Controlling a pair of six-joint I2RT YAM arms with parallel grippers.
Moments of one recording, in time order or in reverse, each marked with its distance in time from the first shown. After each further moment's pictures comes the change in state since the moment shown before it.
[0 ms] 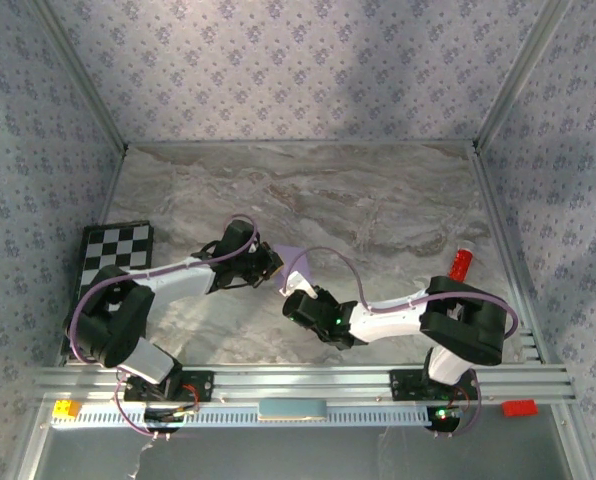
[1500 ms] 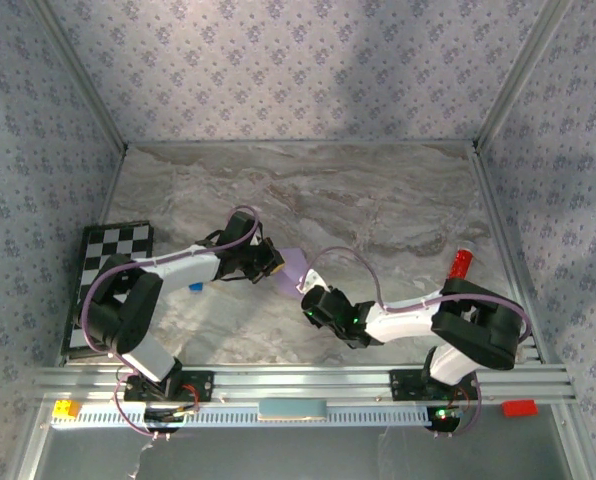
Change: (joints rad) left arm 0.036 0.083 0.107 -0.120 0.070 0.068; right arm -0.085 -0.079 -0.142 0.113 -0.110 0.000
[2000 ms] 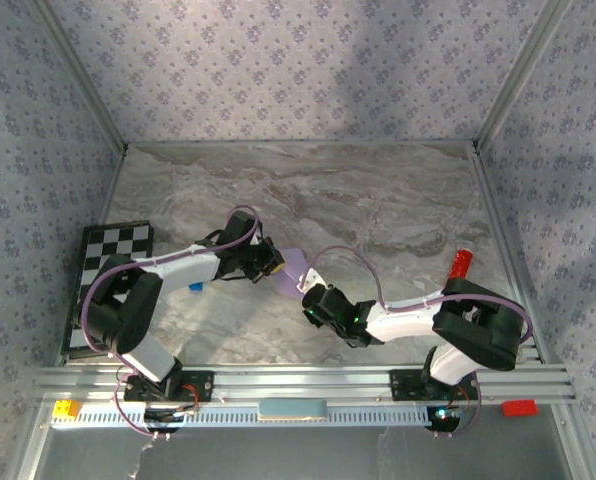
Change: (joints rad) left arm 0.000 0.000 0.003 0.000 0.006 0.002; right arm -0.011 -0.005 -0.001 0.011 -0.037 -0.003
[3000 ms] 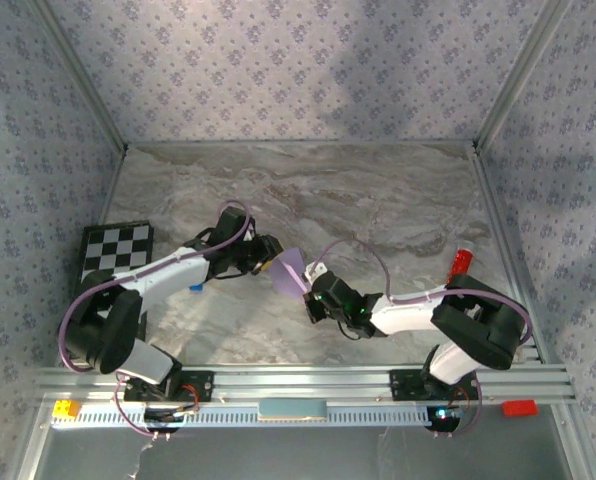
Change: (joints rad) left arm 0.010 -0.126 -0.002 -0.068 -0.080 0.036; right arm -0.119 0.002 -0.023 0.093 -0.277 0.148
